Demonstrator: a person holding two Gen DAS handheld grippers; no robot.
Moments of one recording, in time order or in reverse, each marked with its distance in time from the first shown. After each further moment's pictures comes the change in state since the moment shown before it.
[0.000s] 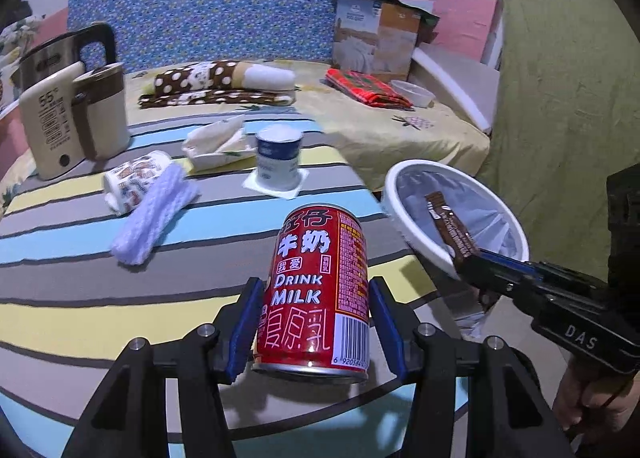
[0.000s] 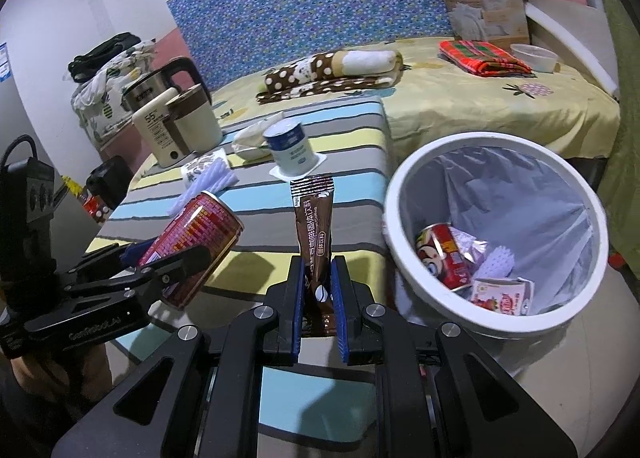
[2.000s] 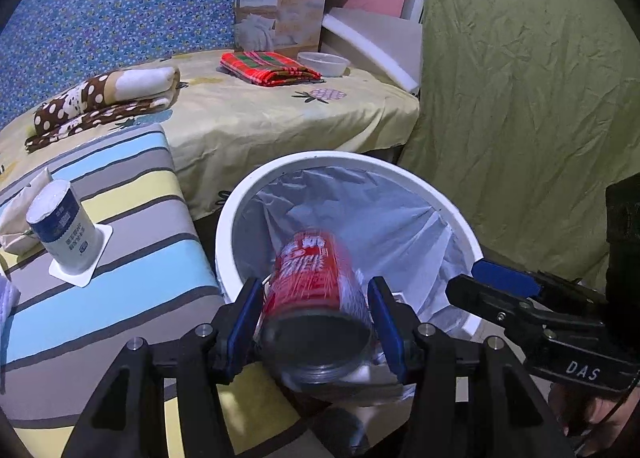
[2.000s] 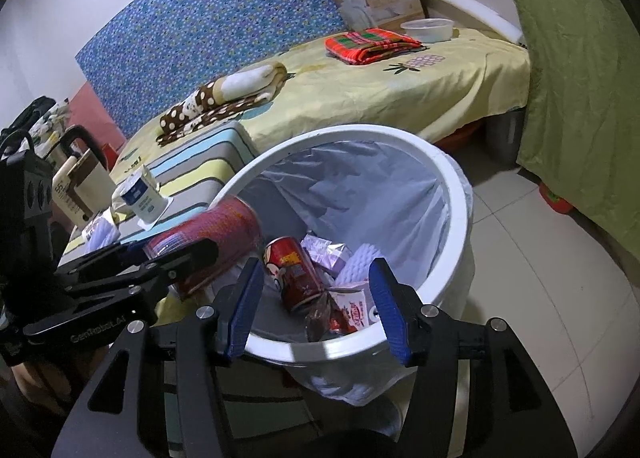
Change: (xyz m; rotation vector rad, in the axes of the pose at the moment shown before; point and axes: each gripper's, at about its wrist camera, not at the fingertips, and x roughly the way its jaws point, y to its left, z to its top) left arm 0.114 -0.121 0.046 0.188 0.073 -0.210; right arm -0.023 -0.117 0.001 0.225 -0.047 -0.201
